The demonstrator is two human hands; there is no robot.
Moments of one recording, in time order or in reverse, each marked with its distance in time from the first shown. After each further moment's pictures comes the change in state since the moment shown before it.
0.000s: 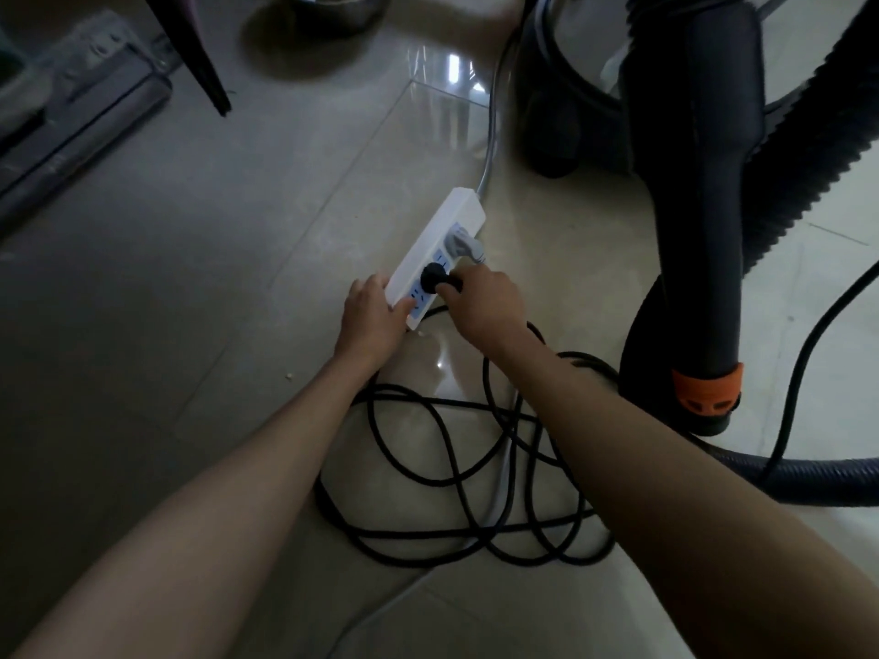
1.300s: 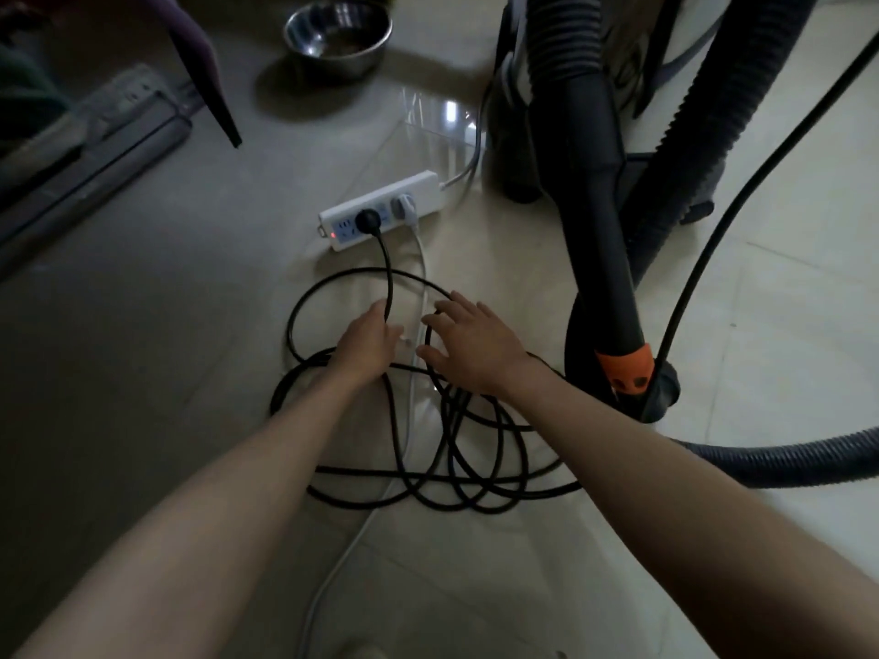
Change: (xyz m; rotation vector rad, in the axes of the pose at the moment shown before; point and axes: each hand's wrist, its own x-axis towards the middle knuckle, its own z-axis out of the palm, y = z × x) left_hand -0.031 0.009 0.000 0.087 -0.195 0.011; right_hand -0.057 0.029 -0.023 -0.355 -0.185 -0.426
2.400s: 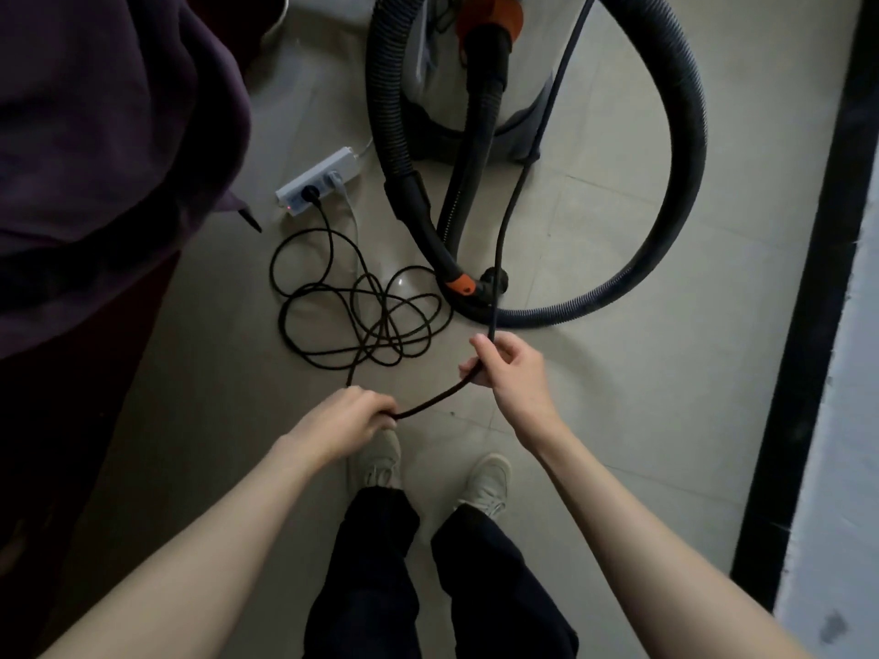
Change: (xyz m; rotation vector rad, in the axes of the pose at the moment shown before) left_hand -0.303 0.169 -0.166 0.391 -0.684 0.341; right_hand -0.306 -0.100 -0.241 1.469 0.367 0.857
